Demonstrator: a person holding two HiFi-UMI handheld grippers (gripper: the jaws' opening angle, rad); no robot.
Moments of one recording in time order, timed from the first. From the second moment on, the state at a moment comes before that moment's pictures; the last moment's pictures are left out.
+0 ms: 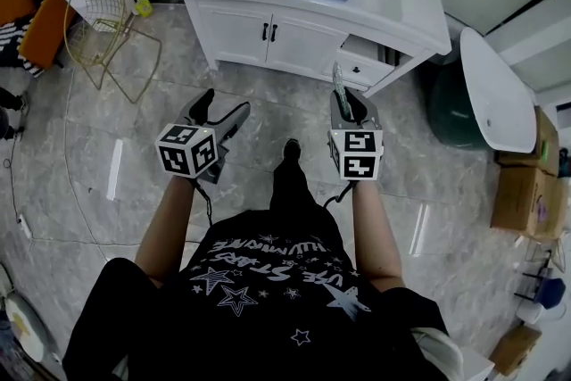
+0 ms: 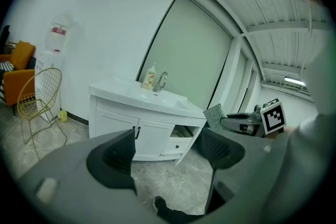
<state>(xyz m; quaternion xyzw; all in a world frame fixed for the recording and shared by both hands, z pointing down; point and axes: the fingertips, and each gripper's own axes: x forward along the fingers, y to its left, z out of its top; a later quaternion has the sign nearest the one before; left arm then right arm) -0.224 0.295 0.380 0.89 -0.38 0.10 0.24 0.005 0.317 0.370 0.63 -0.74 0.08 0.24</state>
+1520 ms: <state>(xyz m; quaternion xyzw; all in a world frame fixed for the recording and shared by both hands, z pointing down) -0.047 -0.152 0.409 0.87 -0.34 0.15 0.32 0.170 -0.092 0.387 0.64 -0.72 0.09 0.26</state>
